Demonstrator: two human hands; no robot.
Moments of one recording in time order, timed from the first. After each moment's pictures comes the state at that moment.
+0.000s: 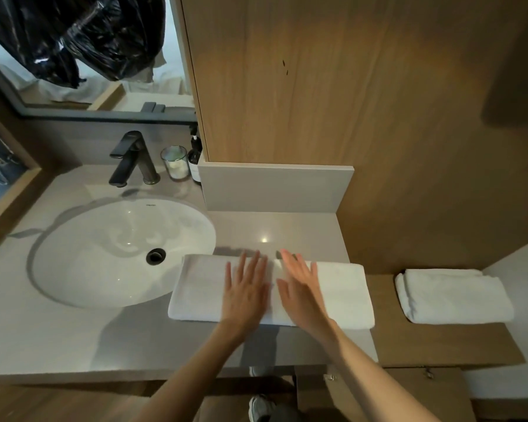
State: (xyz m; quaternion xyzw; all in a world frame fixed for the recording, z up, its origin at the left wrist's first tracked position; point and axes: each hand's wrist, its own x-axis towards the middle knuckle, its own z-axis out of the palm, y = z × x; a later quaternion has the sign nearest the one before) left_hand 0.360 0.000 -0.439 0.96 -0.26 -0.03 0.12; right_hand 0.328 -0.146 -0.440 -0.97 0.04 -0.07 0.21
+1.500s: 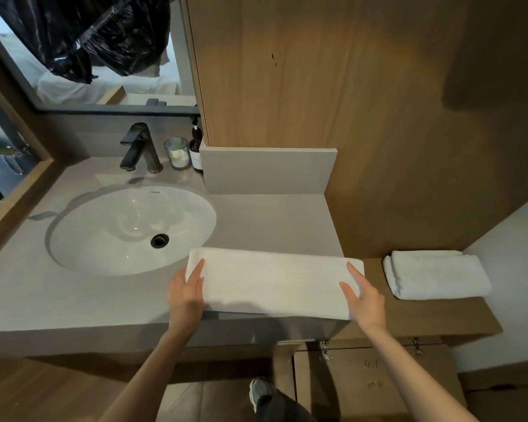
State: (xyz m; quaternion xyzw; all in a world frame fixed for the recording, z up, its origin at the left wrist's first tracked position) left_hand 0.321 0.114 -0.466 0.93 -0.04 0.02 0.36; right_hand 0.197 -0.223 -0.441 -0.85 0.31 -0.09 0.42
